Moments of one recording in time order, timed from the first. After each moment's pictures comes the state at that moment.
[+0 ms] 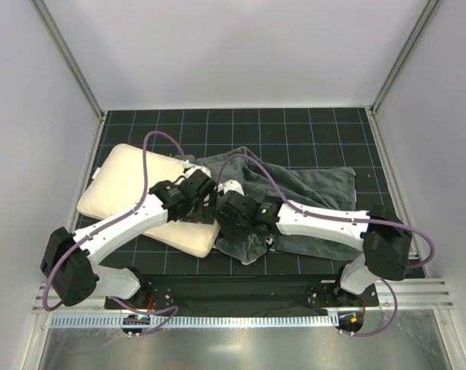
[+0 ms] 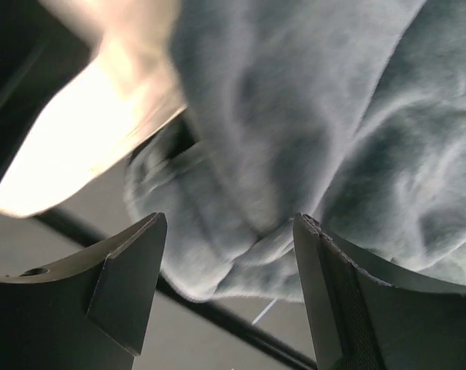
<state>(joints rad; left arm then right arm) -0.79 1.32 1.06 -0.87 -0.34 -0.60 1.11 1.55 1.12 -0.59 0.24 0.49</state>
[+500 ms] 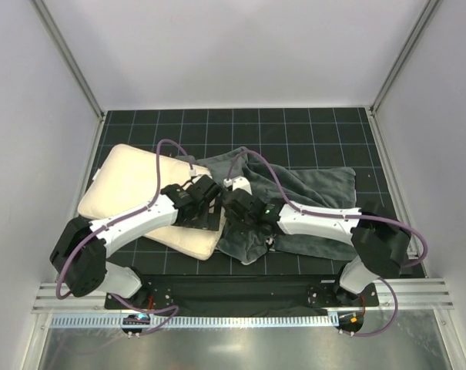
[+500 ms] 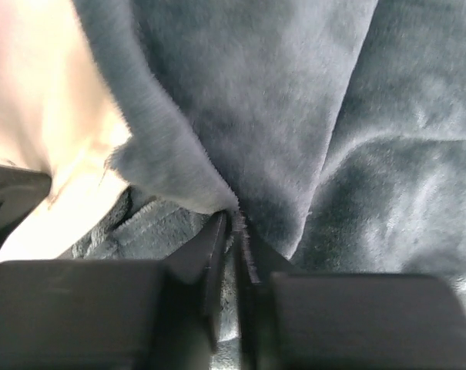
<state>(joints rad) -0.80 1.41 0.97 -0.79 -0.24 -0.62 1.03 1.60 1.00 -0.36 0.29 0.50</state>
